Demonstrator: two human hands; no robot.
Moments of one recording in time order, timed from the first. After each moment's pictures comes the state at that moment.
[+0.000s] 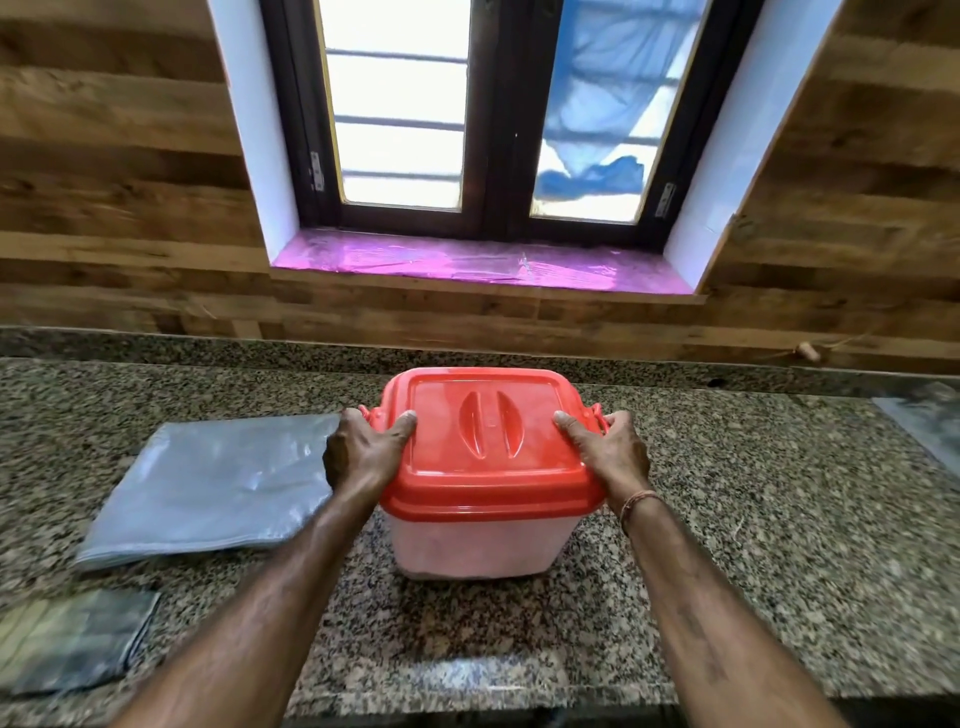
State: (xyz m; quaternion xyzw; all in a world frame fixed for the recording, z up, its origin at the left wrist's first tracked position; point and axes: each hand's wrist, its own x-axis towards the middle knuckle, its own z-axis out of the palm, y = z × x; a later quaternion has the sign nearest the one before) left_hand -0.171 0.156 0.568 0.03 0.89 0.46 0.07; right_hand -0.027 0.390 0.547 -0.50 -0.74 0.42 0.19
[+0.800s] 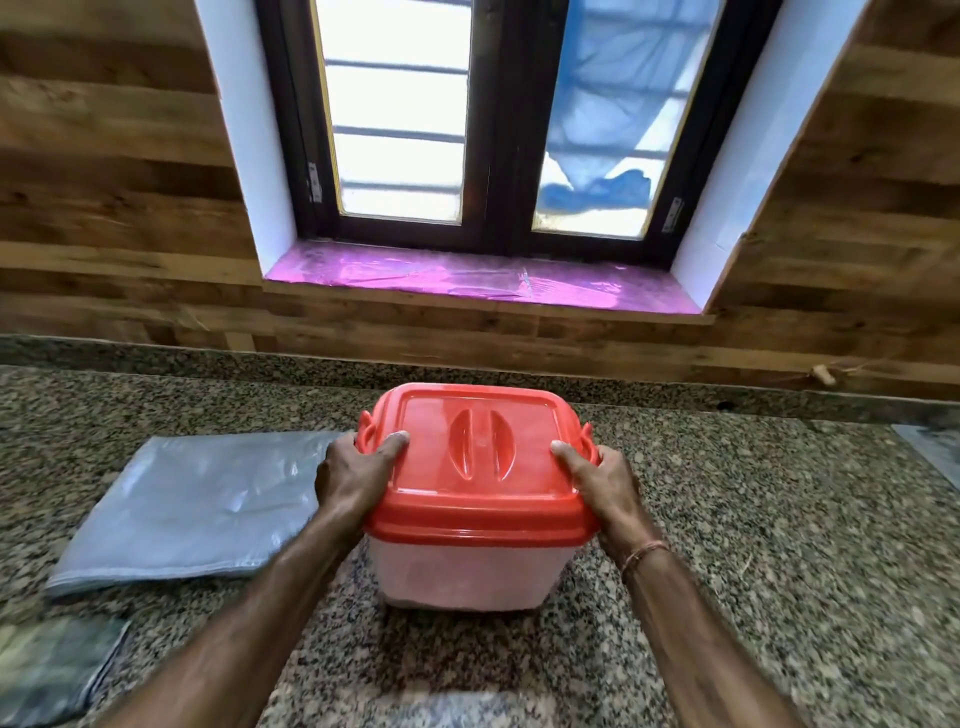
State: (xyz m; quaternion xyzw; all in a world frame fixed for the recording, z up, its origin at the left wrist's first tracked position) left_hand -0.176 0.170 0.559 0.03 0.81 0.56 0.14; right_hand -0.023 0.402 0.536 -0.42 -0.68 0.57 0.19
